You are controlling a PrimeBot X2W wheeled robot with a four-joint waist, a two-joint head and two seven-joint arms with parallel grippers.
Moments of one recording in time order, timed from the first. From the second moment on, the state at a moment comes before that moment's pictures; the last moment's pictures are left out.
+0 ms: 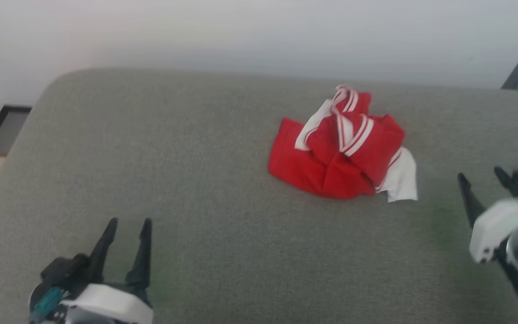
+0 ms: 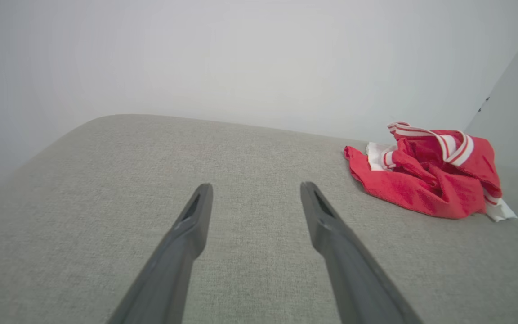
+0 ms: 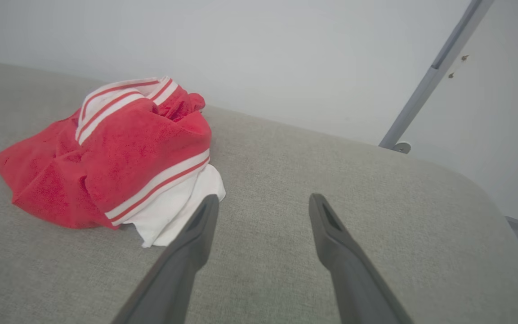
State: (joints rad) left arm -0.01 0.20 -0.03 0.21 -0.36 -0.13 -0.26; right arm -0.22 -0.29 -0.06 0.27 0.17 0.13 0.08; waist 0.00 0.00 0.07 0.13
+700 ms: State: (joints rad) left arm -0.18 0.15 -0.10 0.23 -0.41 -0.13 -0.26; right arm -0.45 -0.49 0.19 0.25 0.39 0.13 0.73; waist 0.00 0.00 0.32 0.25
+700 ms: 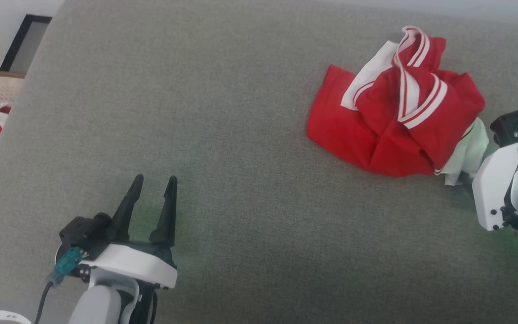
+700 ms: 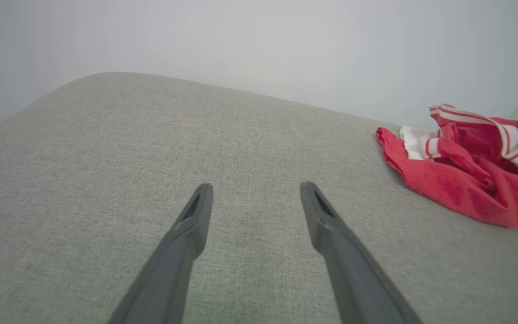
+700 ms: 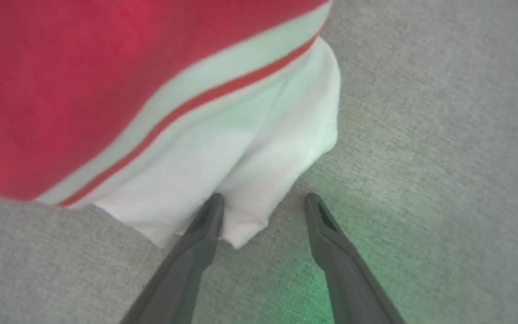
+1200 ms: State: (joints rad) left arm -0.21 0.17 -0.09 0.23 -0.41 -0.13 -0.26; right arm -0.43 -0.51 -0.09 0.23 0.32 0.13 0.69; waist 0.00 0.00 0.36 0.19
